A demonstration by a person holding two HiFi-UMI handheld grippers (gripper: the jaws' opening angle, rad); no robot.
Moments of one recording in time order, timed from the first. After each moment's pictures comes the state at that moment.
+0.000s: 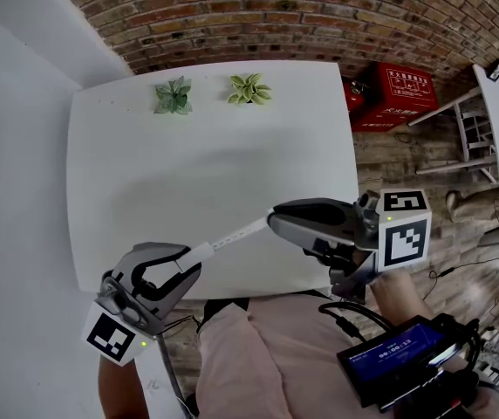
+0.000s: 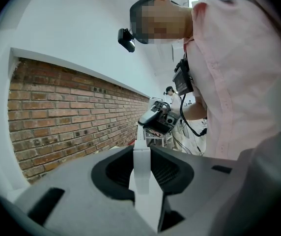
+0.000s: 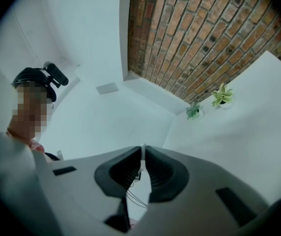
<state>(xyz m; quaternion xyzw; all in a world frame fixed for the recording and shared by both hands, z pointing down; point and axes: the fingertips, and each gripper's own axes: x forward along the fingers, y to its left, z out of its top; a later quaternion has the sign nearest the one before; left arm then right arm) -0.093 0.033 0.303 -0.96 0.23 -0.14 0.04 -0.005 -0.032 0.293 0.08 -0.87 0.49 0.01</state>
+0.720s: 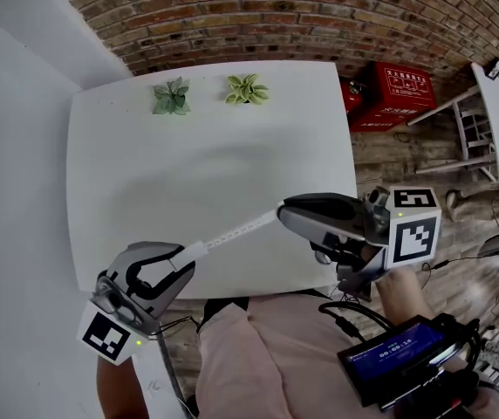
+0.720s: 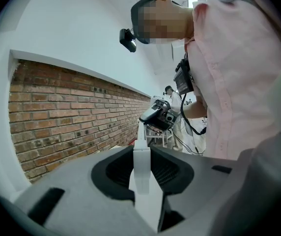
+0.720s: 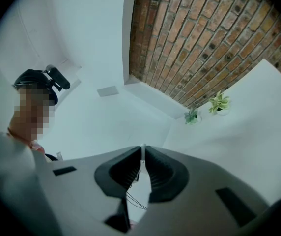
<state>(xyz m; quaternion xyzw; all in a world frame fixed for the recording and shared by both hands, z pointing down) -0.100 0.031 0.305 -0.96 0.23 -0.14 0.04 0.011 -0.040 0.288 0.10 -0.87 0.48 0.00</state>
